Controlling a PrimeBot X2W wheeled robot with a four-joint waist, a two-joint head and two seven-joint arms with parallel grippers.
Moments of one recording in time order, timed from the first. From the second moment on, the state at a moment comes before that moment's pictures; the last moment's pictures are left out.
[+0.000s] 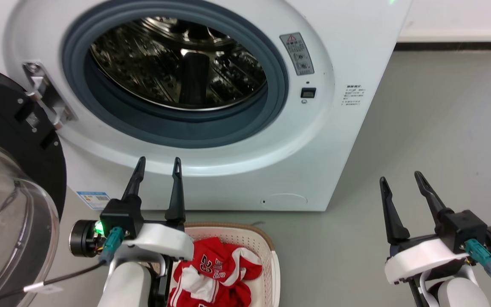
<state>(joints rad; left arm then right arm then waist) -0.23 0.05 -0.12 0.25 -0.14 0.03 -0.26 -0.12 -0.05 0.02 0.18 0.01 0.13 -0.23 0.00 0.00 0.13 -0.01</state>
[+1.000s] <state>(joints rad) -0.08 0.05 -0.11 0.22 -0.09 0.03 -0.26 0.00 -0.05 0.02 0.10 0.02 0.13 -0.18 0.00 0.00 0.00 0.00</state>
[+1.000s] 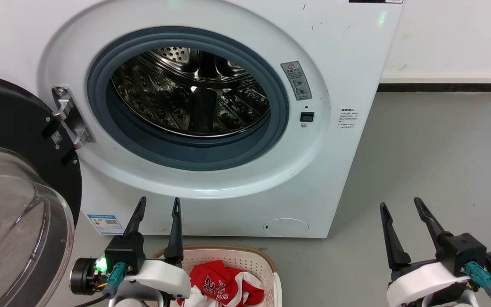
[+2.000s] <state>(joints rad) -0.06 0.05 -0.07 0.27 -0.39 0.00 -0.19 0.02 -0.05 0.01 0.16 0.33 0.13 -0.13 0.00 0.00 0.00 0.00</state>
